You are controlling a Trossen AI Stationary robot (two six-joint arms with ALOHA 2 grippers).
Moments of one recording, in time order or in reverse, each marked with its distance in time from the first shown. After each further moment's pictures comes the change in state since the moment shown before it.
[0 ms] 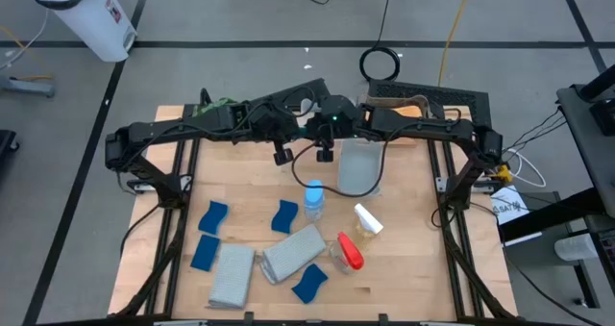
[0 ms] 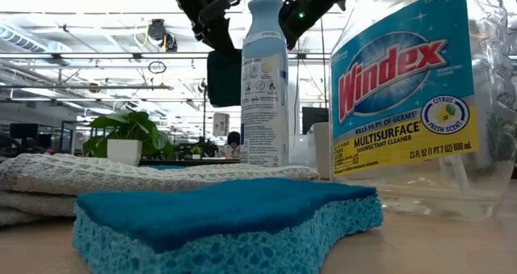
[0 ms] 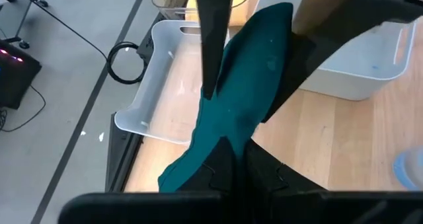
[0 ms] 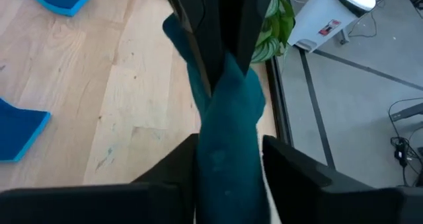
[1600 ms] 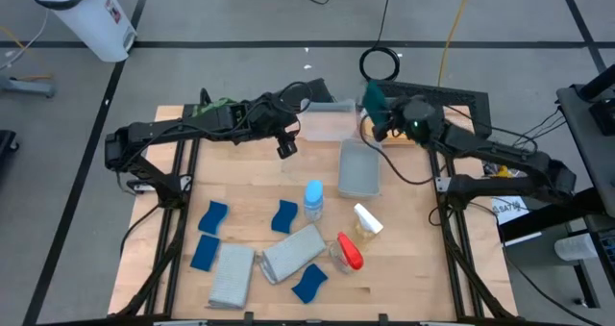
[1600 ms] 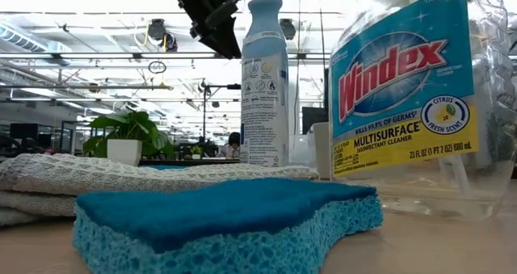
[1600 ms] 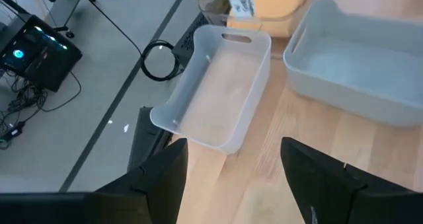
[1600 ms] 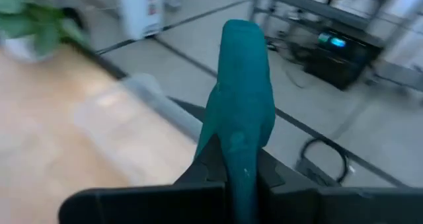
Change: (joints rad) left arm 0.001 -0.001 0.000 0.043 -0.132 -0.079; right arm -0.218 -0.710 -0.704 0.173 0.424 0.535
